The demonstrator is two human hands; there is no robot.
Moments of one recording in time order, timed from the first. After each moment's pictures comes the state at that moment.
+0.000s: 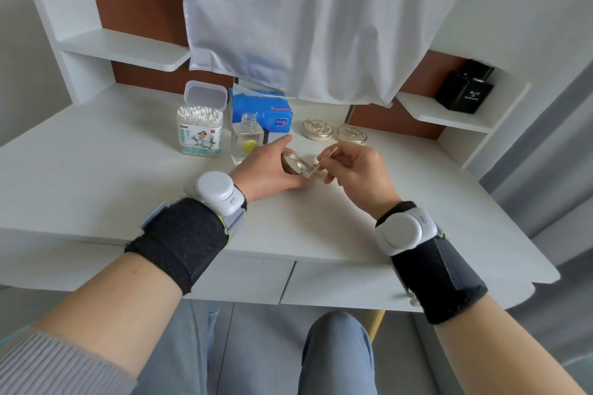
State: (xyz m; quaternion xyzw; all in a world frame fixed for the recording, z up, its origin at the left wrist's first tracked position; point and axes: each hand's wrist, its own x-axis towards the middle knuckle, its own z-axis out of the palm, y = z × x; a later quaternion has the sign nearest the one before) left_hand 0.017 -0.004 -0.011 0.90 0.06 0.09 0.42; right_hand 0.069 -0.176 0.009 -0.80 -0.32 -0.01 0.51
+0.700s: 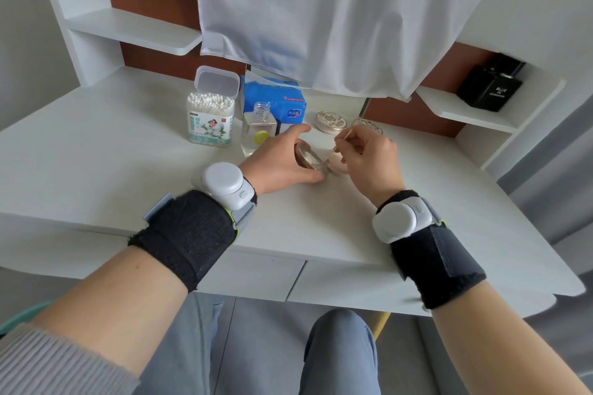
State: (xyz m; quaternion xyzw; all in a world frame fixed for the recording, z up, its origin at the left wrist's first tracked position) left_hand 0.022 0.000 -0.016 0.89 0.04 0.12 0.43; right_hand 0.095 -0.158 -0.001 -0.85 -0.28 -0.14 0.43
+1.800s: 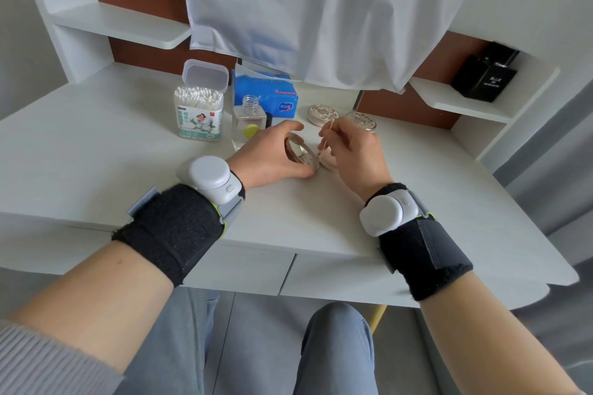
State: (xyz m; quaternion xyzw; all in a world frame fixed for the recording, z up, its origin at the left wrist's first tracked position) left_hand 0.020 -0.004 -0.012 0.90 0.04 0.12 0.43; right_hand 0.095 -0.158 -0.005 -0.82 -0.35 -0.13 0.43
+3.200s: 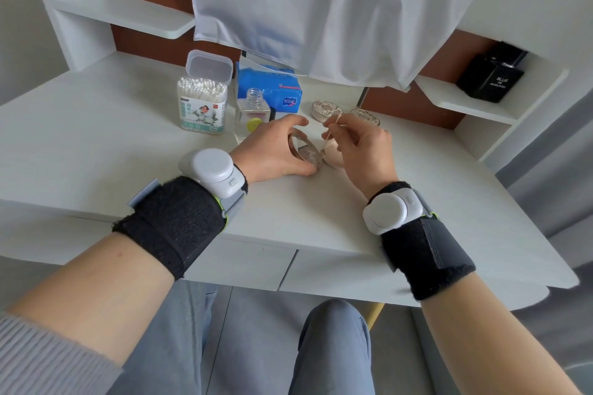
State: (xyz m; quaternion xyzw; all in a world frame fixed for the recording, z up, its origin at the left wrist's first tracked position) left_hand 0.014 -0.006 -0.007 0.89 0.04 0.12 0.43; right_hand 0.091 -0.159 -0.003 -0.80 -0.34 -0.13 0.47
